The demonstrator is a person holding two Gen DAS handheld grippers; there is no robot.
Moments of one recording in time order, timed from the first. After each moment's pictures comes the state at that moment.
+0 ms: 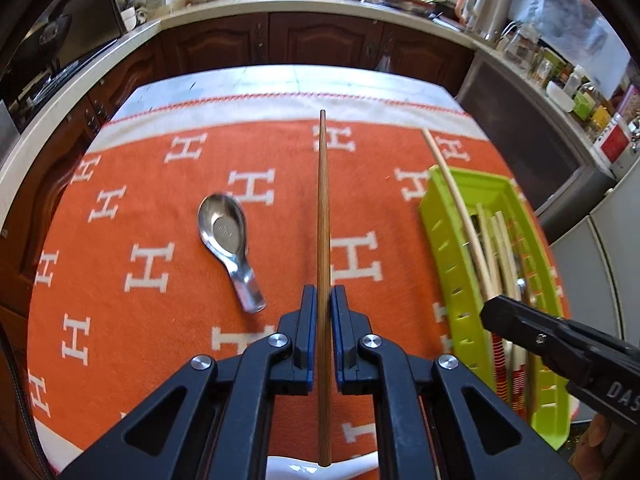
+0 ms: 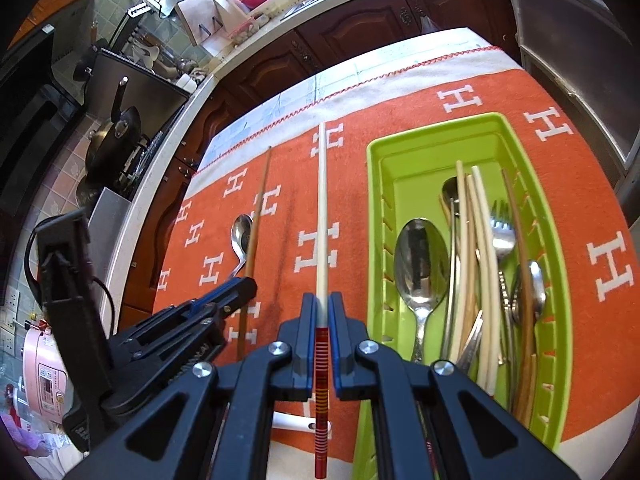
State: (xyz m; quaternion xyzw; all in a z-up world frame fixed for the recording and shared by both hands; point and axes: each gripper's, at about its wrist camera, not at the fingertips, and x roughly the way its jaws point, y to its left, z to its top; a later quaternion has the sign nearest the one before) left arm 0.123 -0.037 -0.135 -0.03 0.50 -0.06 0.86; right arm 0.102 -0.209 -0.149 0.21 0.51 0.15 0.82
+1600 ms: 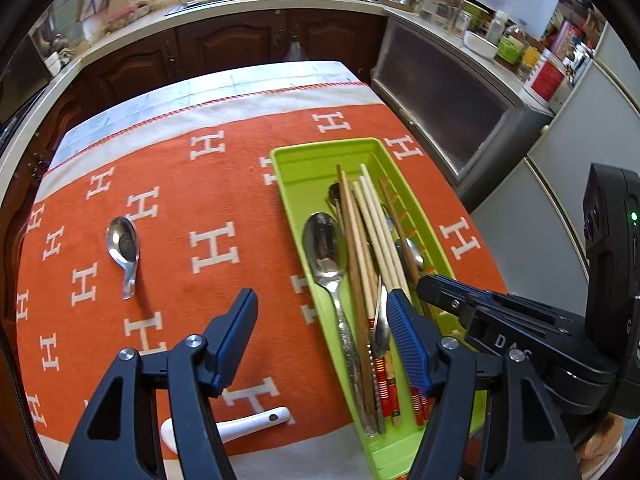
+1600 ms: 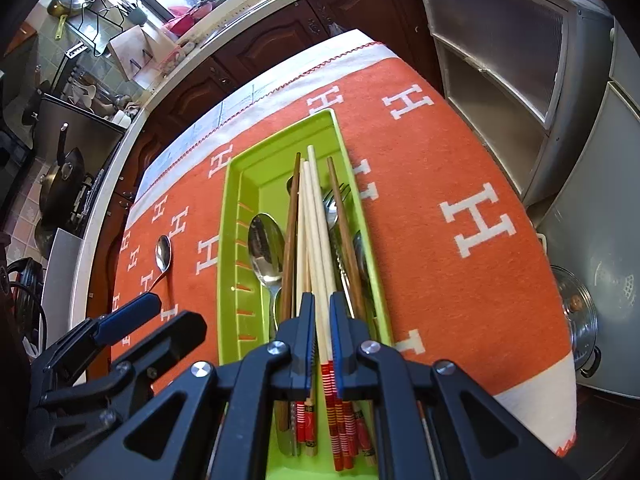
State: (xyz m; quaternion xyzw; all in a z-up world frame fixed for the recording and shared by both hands) left arm 0.091 -0.131 -0.100 0.02 0.52 -0.16 0.84; right arm 0.069 -0.288 -0.162 0.23 0.53 0.04 0.82
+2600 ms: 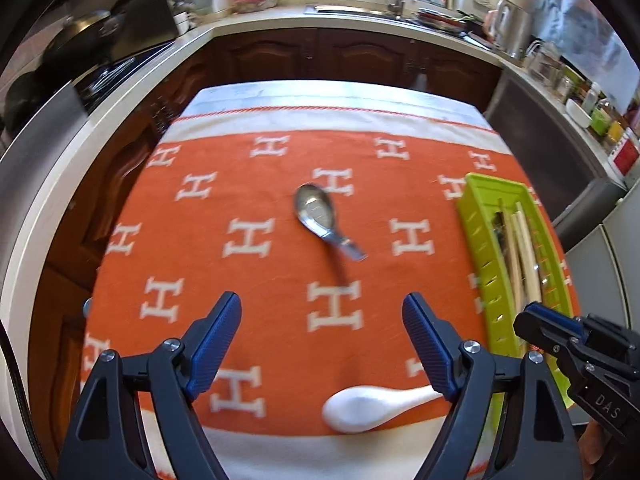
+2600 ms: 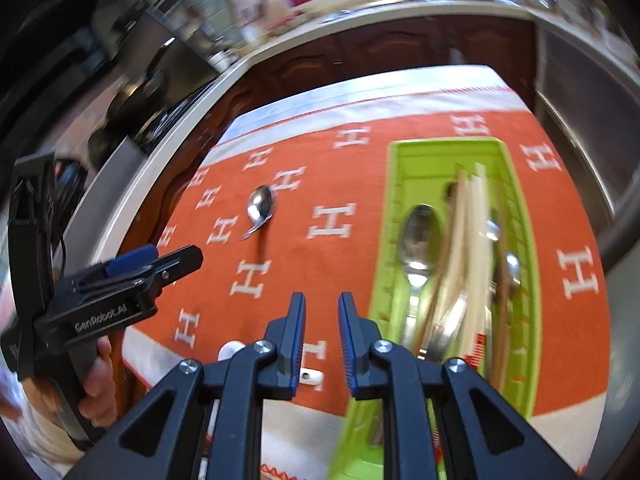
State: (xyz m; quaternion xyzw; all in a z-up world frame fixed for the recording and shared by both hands) left arm 0.064 0.032 -0.099 -0.03 0.49 0.00 0.87; right arm 0.055 -0.171 -0.125 0.08 0.49 0.20 0.84
